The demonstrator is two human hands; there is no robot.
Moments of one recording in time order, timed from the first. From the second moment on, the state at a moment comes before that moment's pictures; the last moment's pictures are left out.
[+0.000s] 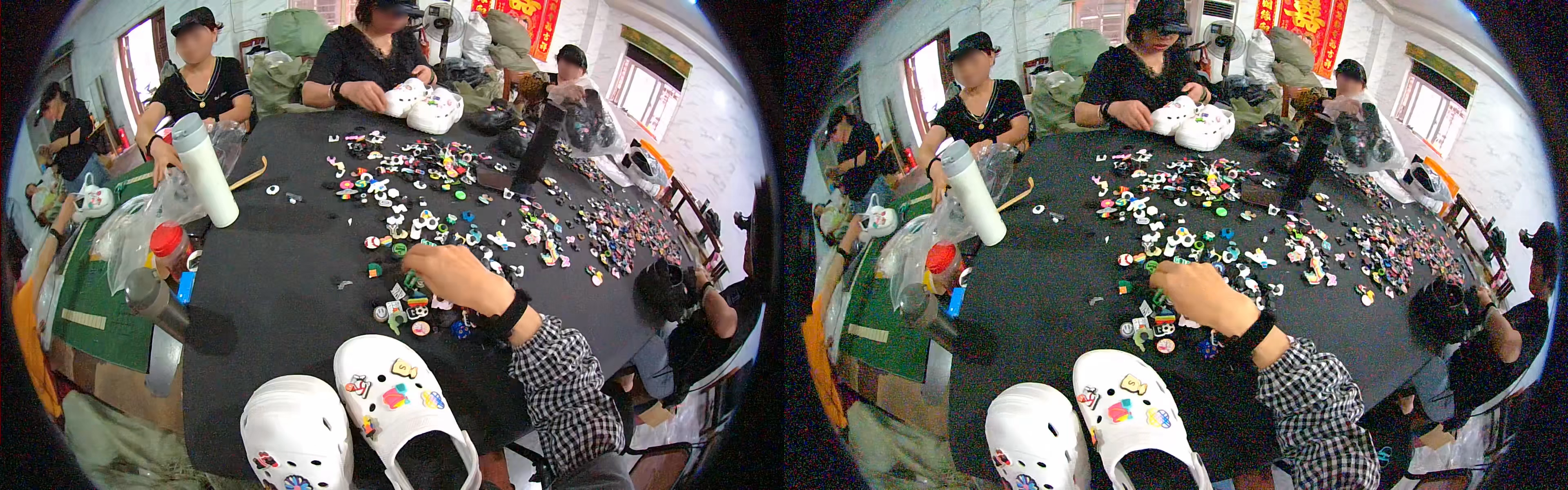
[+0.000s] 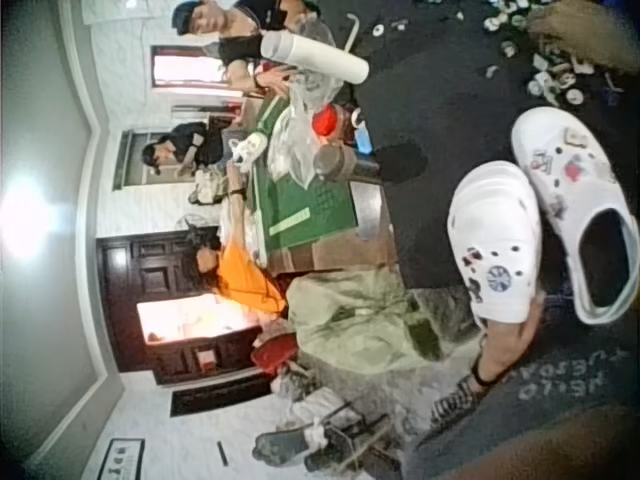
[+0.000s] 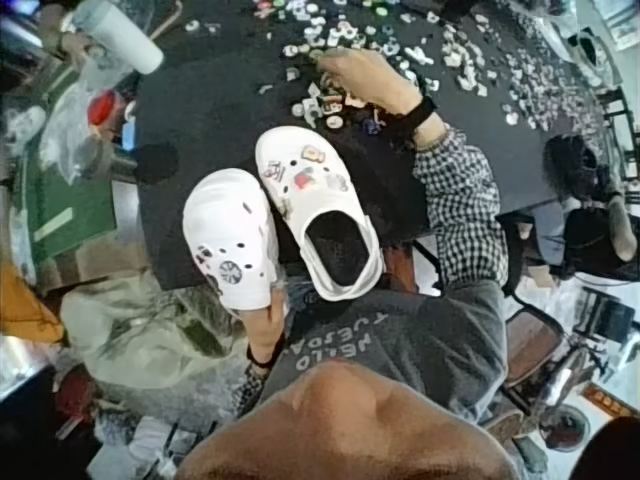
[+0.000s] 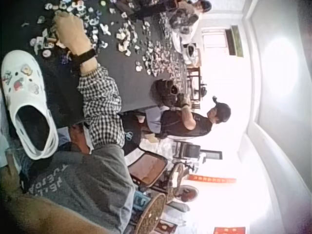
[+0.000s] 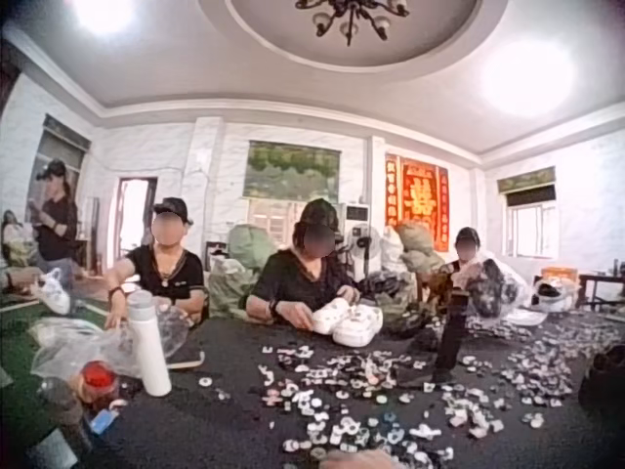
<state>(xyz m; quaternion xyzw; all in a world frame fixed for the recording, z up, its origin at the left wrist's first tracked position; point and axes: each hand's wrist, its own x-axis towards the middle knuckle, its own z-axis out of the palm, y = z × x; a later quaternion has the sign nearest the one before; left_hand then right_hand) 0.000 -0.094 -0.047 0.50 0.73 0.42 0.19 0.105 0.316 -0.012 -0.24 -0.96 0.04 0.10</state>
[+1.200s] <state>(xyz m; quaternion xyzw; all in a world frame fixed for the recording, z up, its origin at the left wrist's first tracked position) -0.001 -0.095 -0.051 0.52 0.73 0.40 0.16 0.120 0.315 0.011 -0.19 -0.96 0.15 0.12</state>
